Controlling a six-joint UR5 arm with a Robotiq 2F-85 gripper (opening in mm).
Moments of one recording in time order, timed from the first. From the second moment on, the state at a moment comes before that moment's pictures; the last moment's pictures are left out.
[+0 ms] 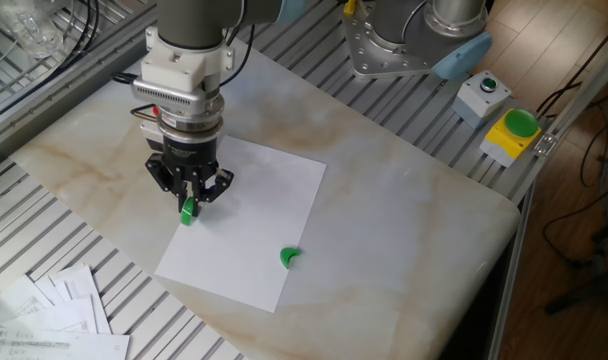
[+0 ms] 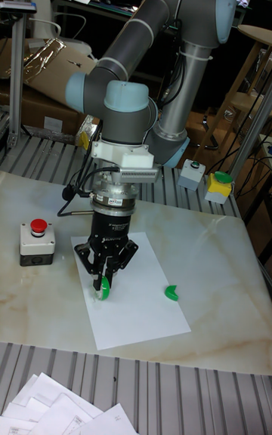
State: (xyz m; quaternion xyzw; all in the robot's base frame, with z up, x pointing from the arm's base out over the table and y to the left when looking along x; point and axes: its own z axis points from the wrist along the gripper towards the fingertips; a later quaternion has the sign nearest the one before) arm 0.614 -0.019 0.049 -0.21 0.96 0.01 0.18
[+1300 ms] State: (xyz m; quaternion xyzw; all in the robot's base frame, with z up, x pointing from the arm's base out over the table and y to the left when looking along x) arm 0.627 -0.012 0.046 -0.21 0.96 0.02 0.20
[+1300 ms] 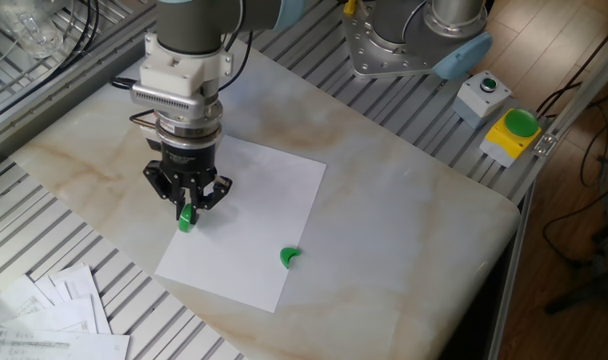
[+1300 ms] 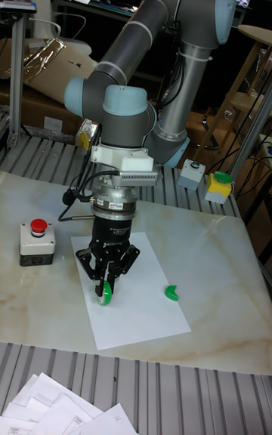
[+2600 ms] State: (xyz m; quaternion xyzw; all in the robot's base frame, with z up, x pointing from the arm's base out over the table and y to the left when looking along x) arm 0.622 -0.021 0.062 -0.21 0.96 0.02 0.18
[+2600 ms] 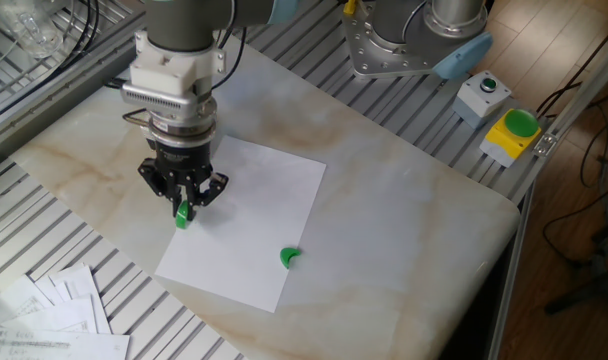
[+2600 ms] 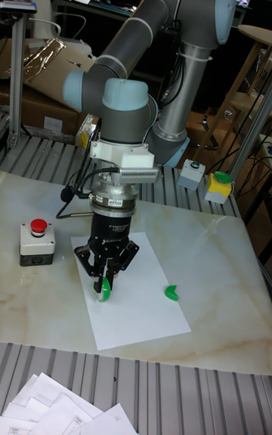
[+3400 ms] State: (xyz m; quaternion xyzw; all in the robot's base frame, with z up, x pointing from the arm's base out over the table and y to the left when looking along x) arm 0.630 -0.013 0.070 -0.18 0.96 0.03 0.23
